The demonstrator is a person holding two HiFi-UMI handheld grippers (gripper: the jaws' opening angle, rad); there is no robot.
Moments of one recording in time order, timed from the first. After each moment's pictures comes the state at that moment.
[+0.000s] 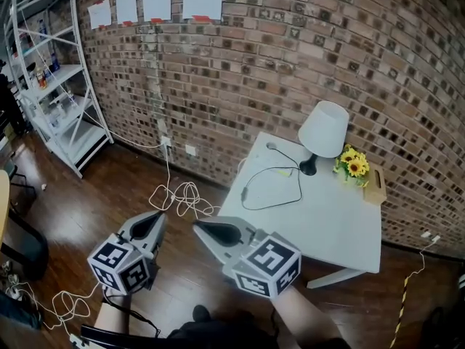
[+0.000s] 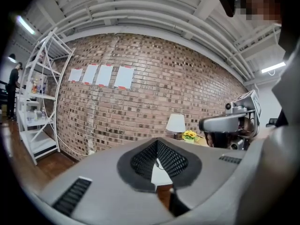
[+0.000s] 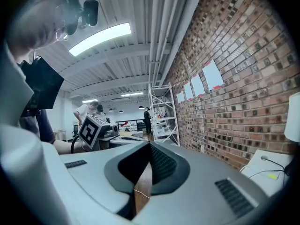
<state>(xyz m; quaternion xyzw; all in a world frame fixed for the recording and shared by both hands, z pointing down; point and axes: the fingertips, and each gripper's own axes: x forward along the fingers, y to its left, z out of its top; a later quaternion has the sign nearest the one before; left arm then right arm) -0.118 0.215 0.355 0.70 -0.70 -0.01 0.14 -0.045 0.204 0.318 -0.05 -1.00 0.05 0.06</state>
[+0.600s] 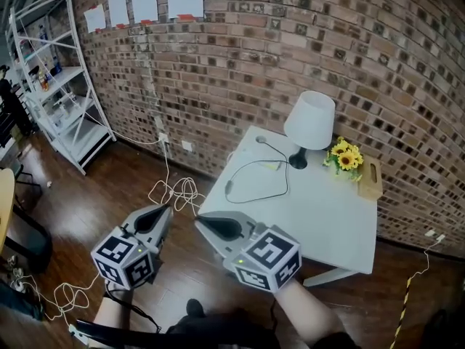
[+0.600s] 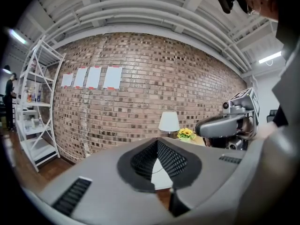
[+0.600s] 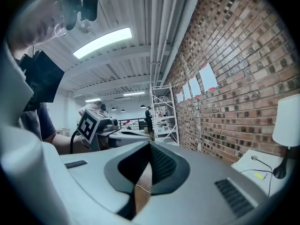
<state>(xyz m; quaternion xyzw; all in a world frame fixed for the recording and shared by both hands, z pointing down) -0.038 0.170 0.347 0.70 -0.71 0.04 0.09 0.037 0.163 0.321 -0.07 -0.99 0.05 0.06</state>
